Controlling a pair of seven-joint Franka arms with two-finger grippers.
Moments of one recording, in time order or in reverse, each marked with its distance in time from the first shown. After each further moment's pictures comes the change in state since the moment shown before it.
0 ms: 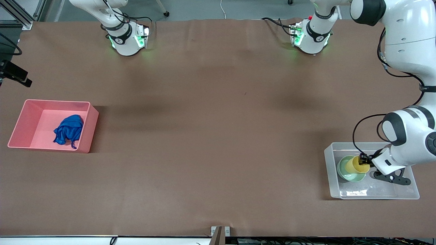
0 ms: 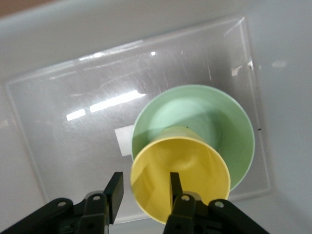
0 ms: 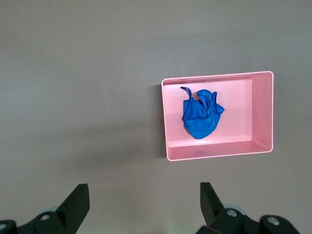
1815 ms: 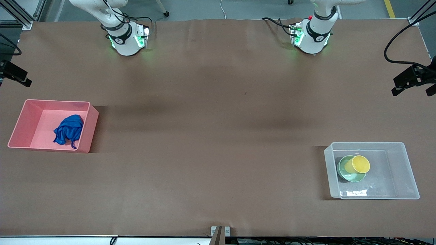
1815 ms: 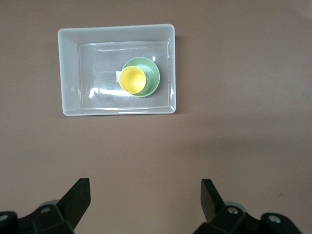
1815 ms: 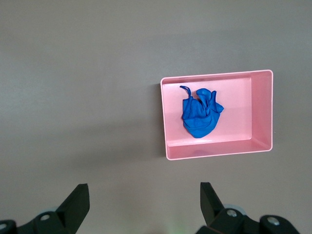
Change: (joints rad) left arm -0.006 -0.692 -0.159 -0.028 0.123 -0.630 -0.400; right arm 0.001 0.001 -0.004 0.000 0.000 -0.003 -0.001
